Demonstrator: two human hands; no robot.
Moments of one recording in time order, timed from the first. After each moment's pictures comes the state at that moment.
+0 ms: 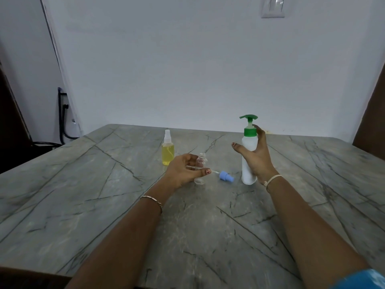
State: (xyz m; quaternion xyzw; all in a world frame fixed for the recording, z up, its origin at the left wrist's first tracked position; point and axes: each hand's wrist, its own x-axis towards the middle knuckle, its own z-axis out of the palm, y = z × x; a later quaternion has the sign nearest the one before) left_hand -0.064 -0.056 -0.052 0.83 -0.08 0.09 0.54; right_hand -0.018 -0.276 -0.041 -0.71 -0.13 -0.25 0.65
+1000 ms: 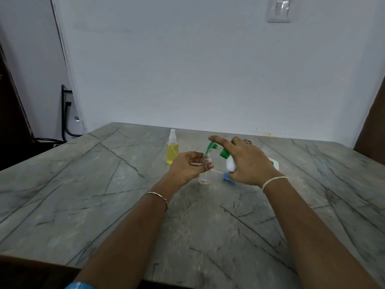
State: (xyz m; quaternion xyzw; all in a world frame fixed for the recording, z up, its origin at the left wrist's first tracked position) left_hand -0.075 -0.060 -0.044 0.77 -0.09 0.09 0.63; right_hand -0.066 -0.254 -0.008 -0.93 -0.27 -0.25 0.02
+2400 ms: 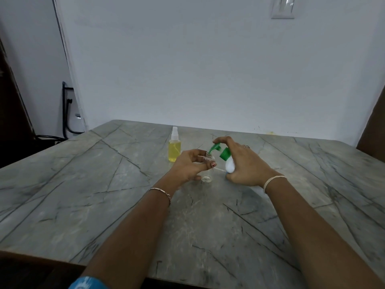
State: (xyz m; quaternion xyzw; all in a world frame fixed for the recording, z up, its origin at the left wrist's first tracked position) left_hand -0.076 -0.059 -0.040 0.76 -0.07 0.04 0.64; right_hand -0.057 -0.249 -0.024 -0.91 -0.32 -0.18 0.18
